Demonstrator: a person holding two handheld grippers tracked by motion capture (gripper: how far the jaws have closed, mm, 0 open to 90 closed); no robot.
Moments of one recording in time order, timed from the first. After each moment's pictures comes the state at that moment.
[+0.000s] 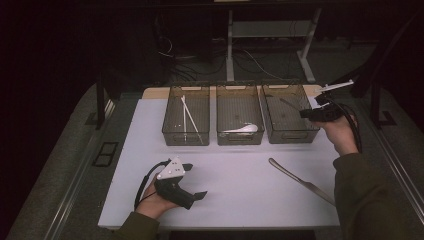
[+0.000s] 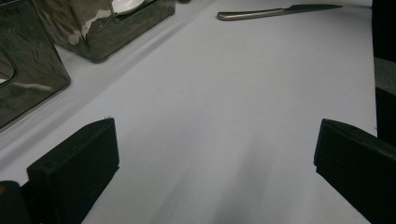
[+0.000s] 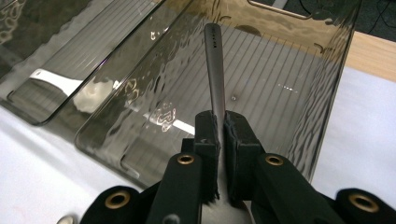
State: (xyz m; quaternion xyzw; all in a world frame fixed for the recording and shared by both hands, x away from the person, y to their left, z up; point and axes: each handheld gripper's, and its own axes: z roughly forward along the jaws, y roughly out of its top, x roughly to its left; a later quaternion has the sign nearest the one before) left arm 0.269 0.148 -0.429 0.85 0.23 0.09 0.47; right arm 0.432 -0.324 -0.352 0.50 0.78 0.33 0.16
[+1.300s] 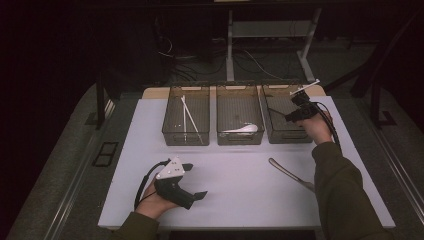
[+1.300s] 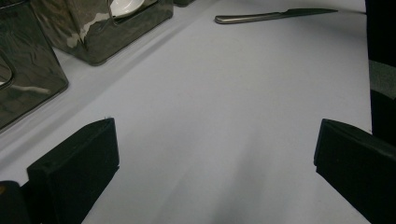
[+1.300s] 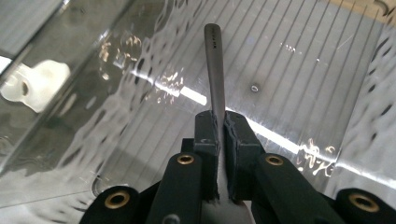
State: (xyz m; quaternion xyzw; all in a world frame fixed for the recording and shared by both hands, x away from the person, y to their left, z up) left arm 0.269 0.148 -0.428 0.84 0.23 0.08 0.48; right arm 0.481 -0.285 -0.394 0.52 0.81 0.25 0.12
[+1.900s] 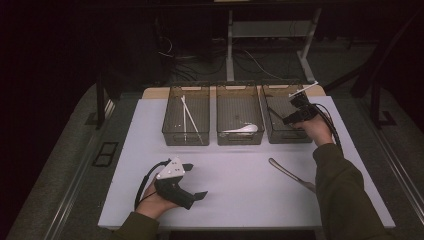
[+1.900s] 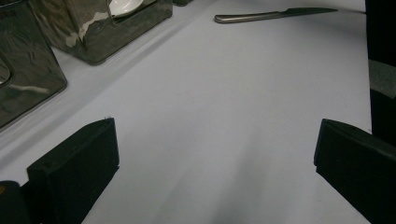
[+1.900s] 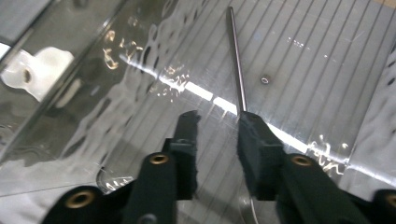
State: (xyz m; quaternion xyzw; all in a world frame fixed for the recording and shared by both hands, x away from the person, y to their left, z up) left arm 0.269 0.148 -0.428 0.84 0.23 0.08 0.48; right arm 0.480 -0.284 -0.399 0.52 0.82 0.24 0.11
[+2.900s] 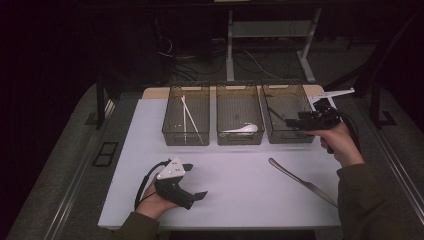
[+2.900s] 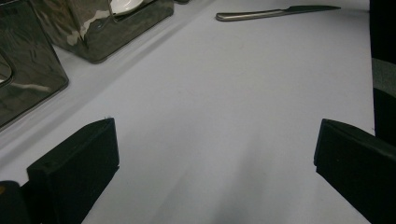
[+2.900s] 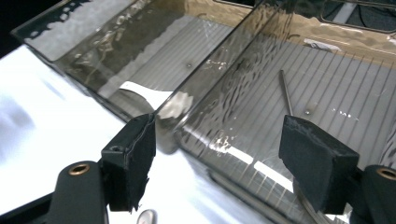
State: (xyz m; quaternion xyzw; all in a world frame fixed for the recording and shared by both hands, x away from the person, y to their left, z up) left arm 0.269 0.147 -0.429 0.84 0.23 0.08 0.48; right arm 0.403 -0.309 -0.353 0.45 0.78 0.42 0.10
